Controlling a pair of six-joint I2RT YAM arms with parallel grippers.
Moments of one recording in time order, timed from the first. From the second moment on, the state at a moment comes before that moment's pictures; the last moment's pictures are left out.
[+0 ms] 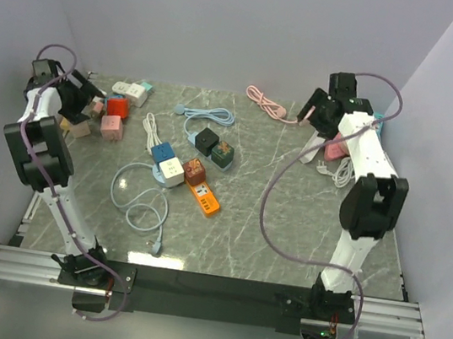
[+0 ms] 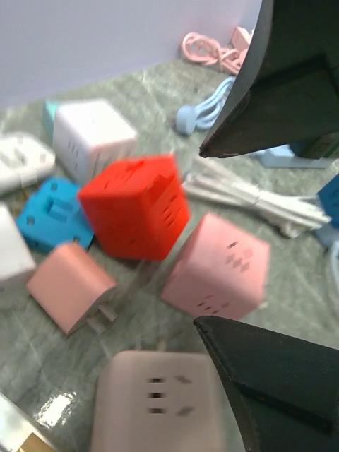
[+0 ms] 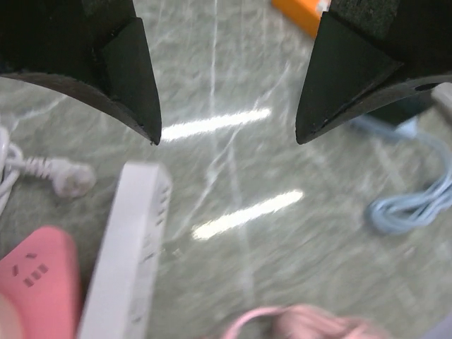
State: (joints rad) left arm 0.45 2.08 1.69 -0.49 0.37 -0.66; right arm 0.09 1.99 1.88 -0.82 0.03 0.56
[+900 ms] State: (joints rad) left arm 0.23 1.10 0.95 -0.43 0.61 -0.63; right arm 1.00 1.80 1.23 -0.48 0.13 0.44
